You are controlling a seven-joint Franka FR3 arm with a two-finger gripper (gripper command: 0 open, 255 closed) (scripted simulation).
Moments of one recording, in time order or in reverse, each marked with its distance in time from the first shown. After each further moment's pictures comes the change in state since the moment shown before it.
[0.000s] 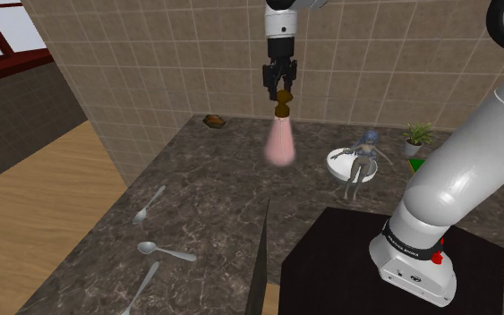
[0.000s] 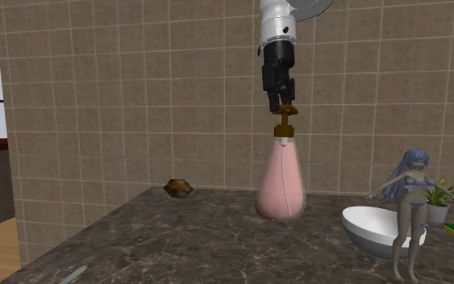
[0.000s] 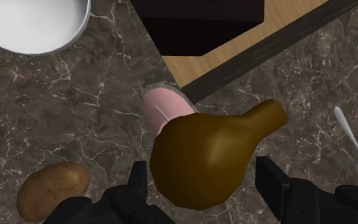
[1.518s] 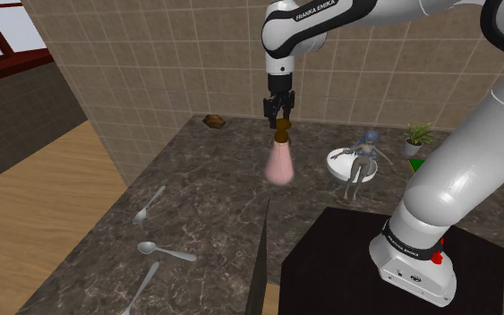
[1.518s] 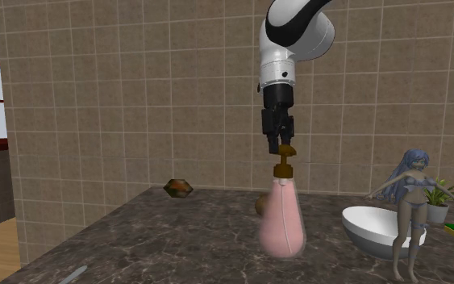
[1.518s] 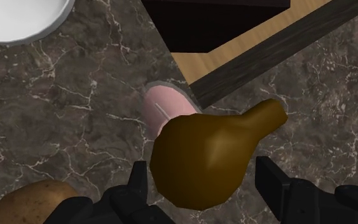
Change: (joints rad) arm 0.001 0.019 0.003 -0.234 0.005 0.253 -0.026
